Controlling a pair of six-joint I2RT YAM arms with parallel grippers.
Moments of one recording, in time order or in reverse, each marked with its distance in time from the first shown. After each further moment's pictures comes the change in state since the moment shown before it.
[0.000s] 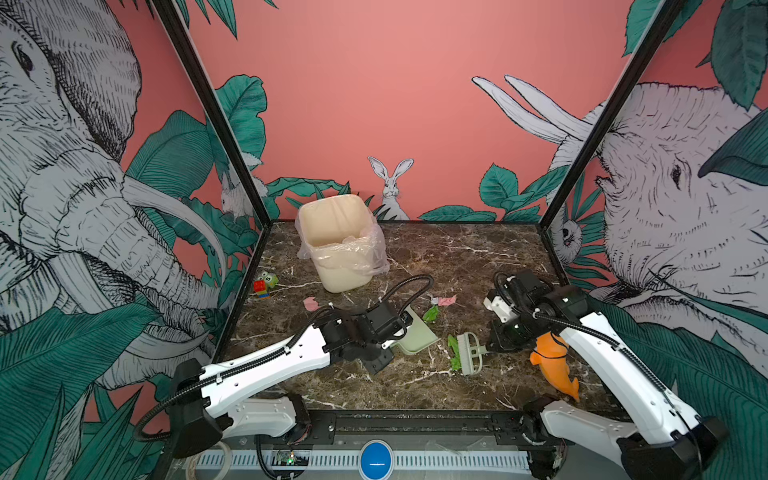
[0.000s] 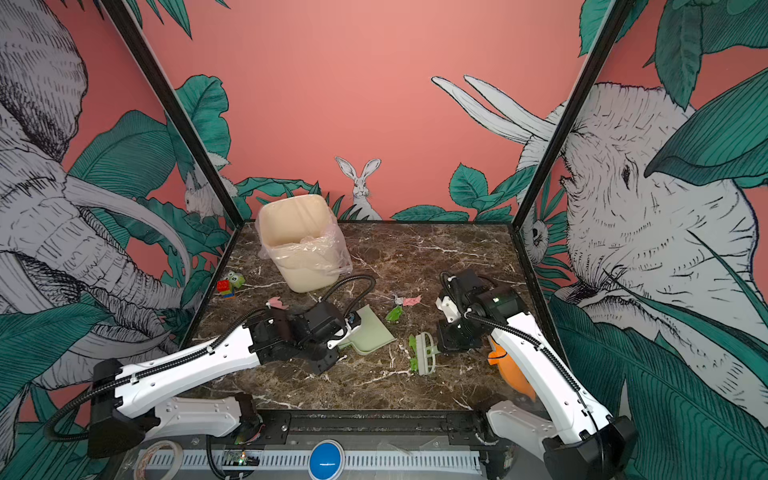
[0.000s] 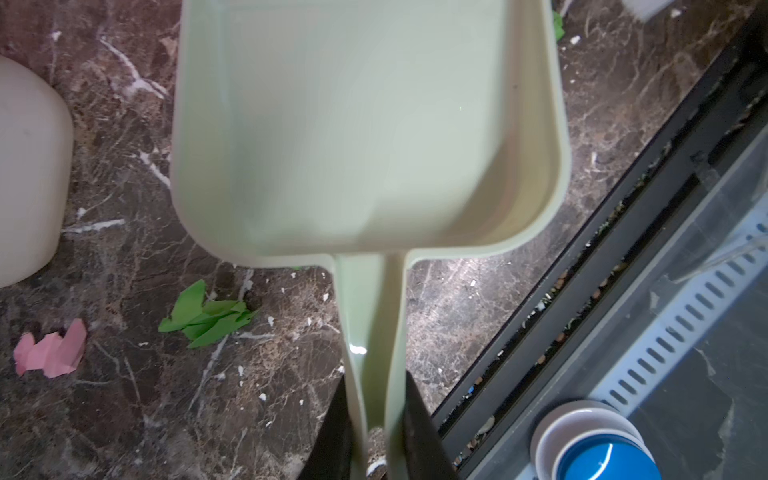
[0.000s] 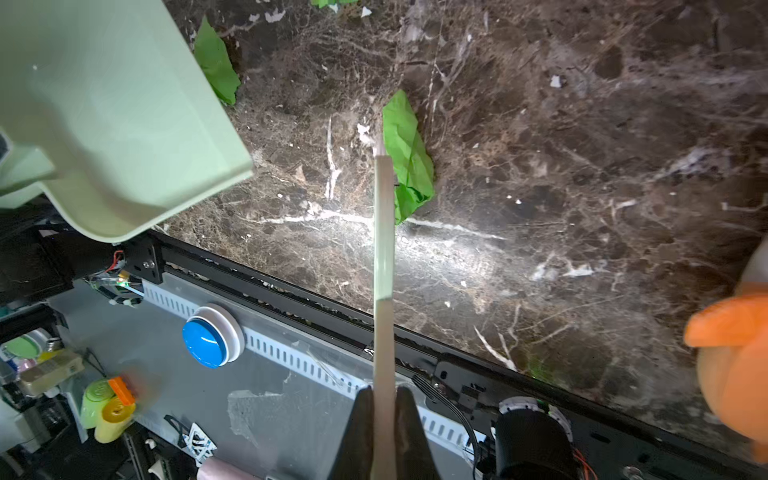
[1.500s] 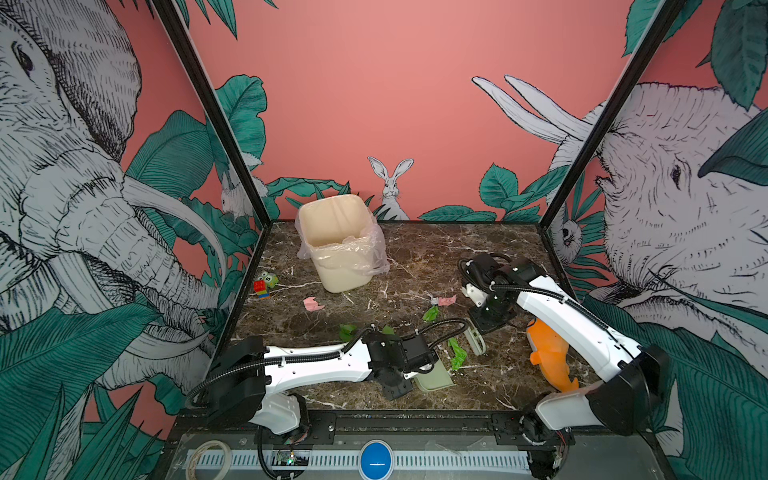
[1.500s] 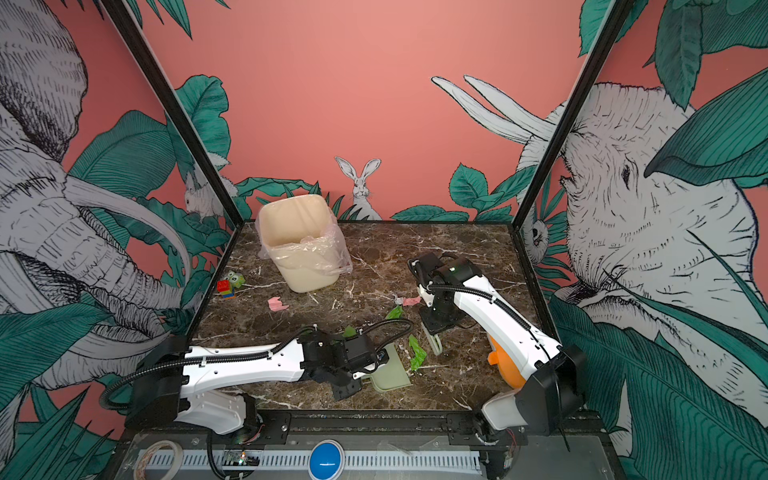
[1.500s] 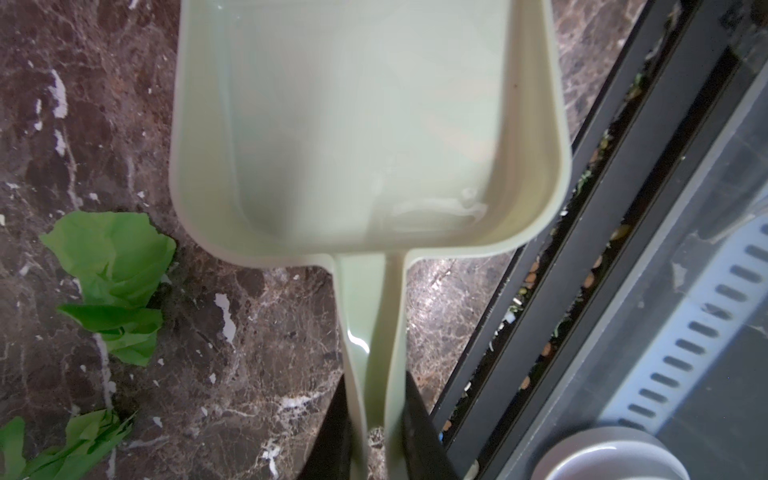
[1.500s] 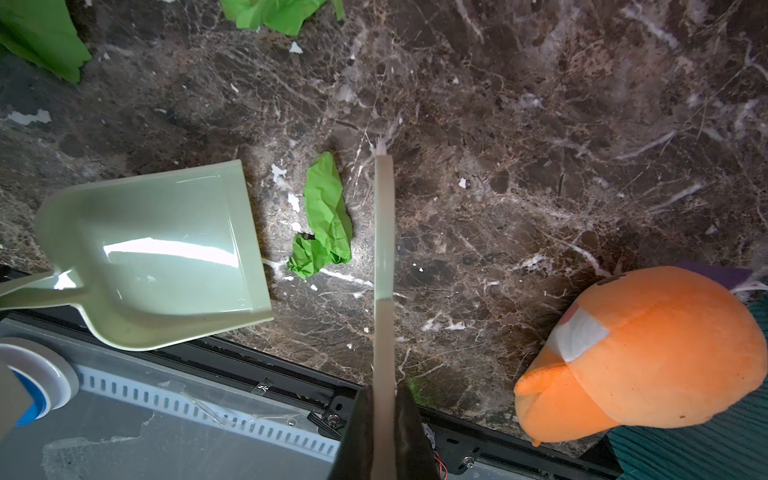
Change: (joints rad) left arm -0.177 0.229 -0.094 0.187 0.024 0.063; right arm 0.136 0.331 0.171 0.024 0.308 -0.139
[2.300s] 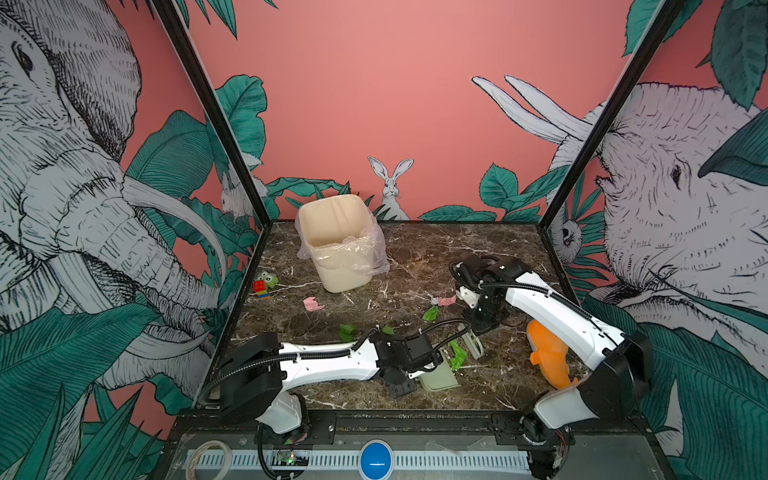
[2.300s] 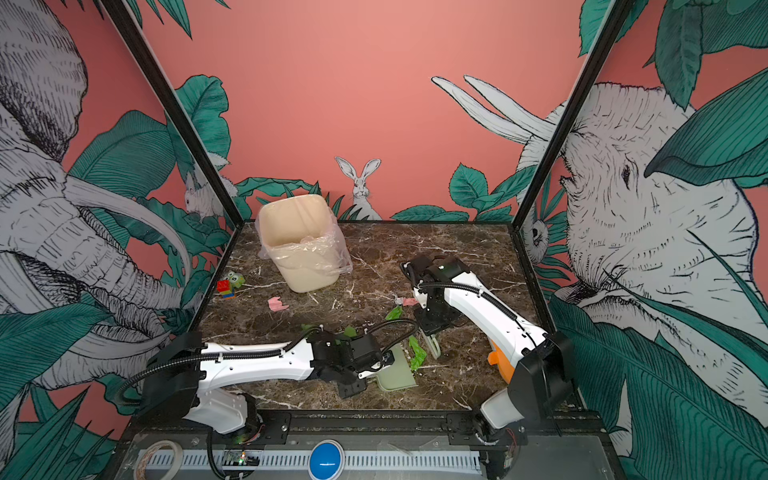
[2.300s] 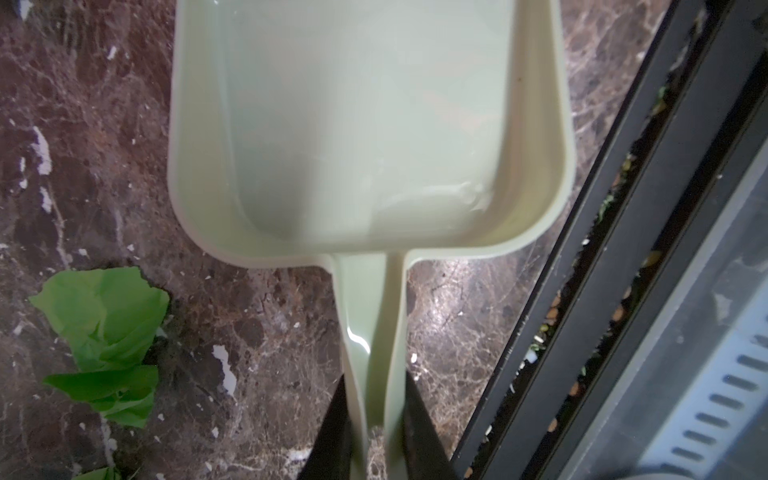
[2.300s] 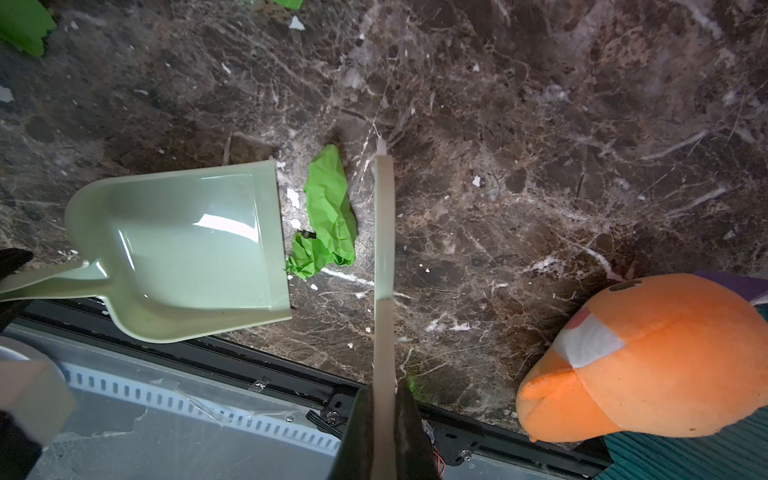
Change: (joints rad) left arm 0.019 0.061 -0.012 0.096 0.010 0.066; right arm 0.036 0.074 0.012 -0.005 0.002 0.016
